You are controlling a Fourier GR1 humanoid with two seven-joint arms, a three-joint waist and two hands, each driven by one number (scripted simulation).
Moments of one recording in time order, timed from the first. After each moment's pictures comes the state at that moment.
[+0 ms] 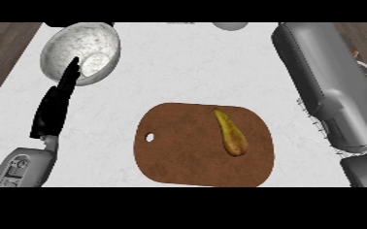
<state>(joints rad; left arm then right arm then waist) -0.21 0.40 -0.12 -1.42 -0.02 0.22 0.07 -1.16 -0.27 0.05 -0.76 1.40 -0.34 1.25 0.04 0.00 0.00</state>
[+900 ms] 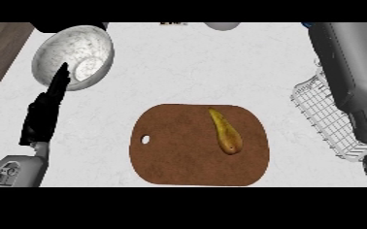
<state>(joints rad) -0.16 0.41 -0.07 -1.41 -0.01 0.20 0.04 -1.16 -0.37 -0.12 -0.66 1.55 -0.18 1.18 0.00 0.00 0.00</state>
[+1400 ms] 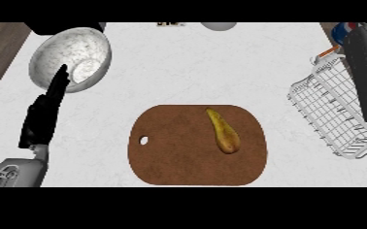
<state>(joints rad) -0.14 0.40 -0.06 -1.44 -0.03 0.21 0.06 -1.02 -0.46 -0.17 -0.79 1.56 -0.03 1.11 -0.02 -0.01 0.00</state>
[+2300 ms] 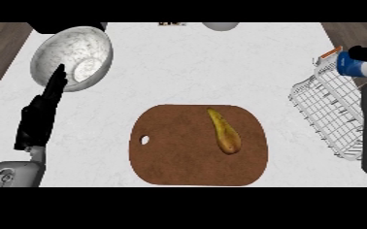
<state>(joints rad) -0.12 0.38 -0.03 -1.49 -0.04 0.17 0.08 -0.64 -0.34 -0.42 -1.28 1.33 0.01 1.06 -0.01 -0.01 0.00</state>
